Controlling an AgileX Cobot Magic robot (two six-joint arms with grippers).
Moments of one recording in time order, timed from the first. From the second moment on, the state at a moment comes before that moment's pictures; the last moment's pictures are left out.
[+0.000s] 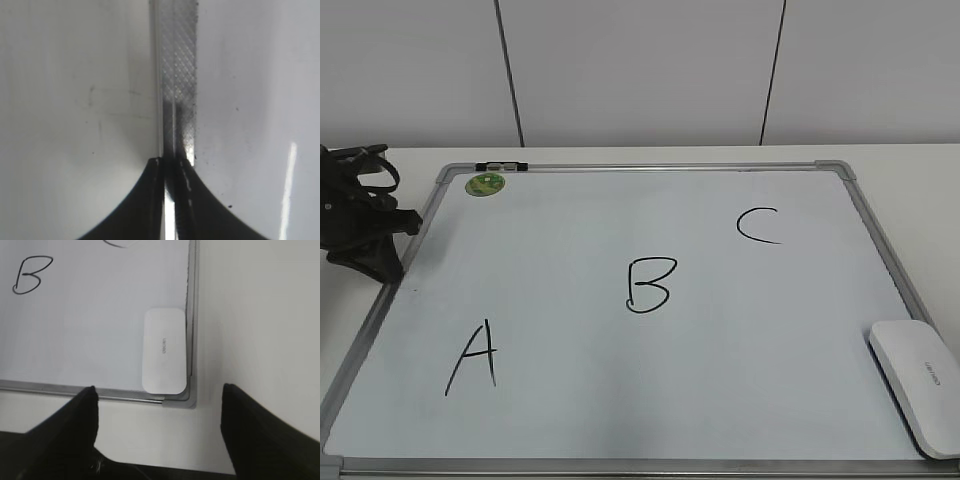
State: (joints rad) left arm 0.01 2.09 -1.37 -0.22 0.80 0.13; right arm -0.03 0.51 -0.72 0.13 1.13 -0.14
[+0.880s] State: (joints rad) left arm 0.01 2.09 -1.37 -0.23 0.80 0.13; right arm 0.02 1.09 -0.73 0.16 1.01 -0.12
